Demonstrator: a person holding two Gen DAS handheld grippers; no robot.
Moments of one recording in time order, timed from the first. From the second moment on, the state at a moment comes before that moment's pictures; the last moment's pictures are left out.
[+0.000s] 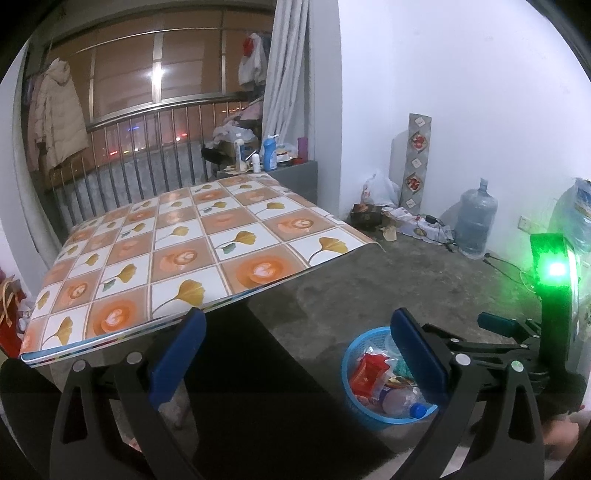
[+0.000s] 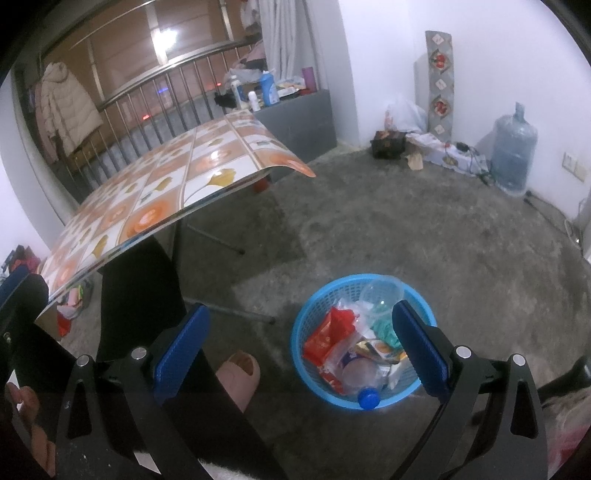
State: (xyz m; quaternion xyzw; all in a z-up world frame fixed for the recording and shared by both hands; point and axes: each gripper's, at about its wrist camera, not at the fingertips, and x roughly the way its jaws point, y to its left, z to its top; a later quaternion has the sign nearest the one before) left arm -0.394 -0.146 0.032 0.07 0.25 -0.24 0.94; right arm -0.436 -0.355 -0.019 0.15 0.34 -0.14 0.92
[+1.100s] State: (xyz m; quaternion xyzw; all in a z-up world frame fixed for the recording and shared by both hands) left arm -0.394 -0.150 0.029 0.08 0.27 -0.27 0.92; right arm -0.436 -0.356 -0.021 0.16 0.35 -0.14 0.92
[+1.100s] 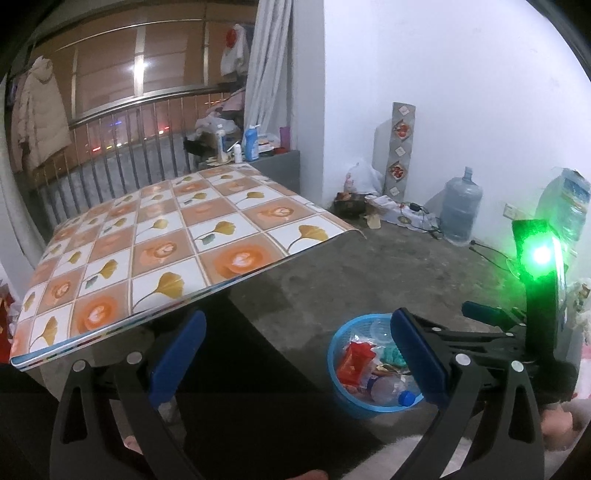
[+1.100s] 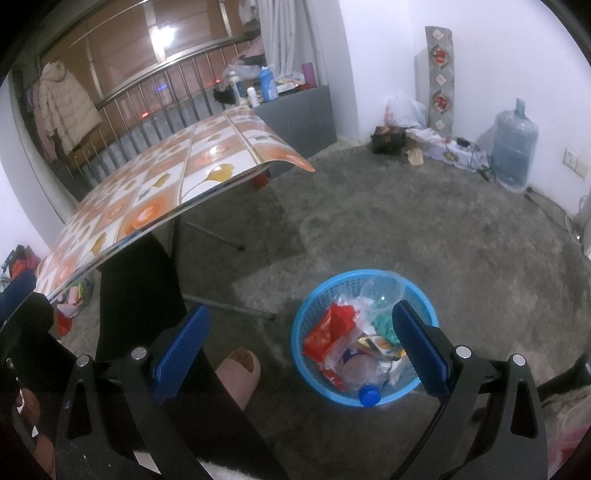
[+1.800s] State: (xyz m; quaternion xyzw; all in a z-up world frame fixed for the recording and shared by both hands) left arm -0.392 -0.148 0.029 0.08 0.27 -0.24 0.93; right arm -0.437 -0.358 -0.020 0.16 0.35 -0.14 0.92
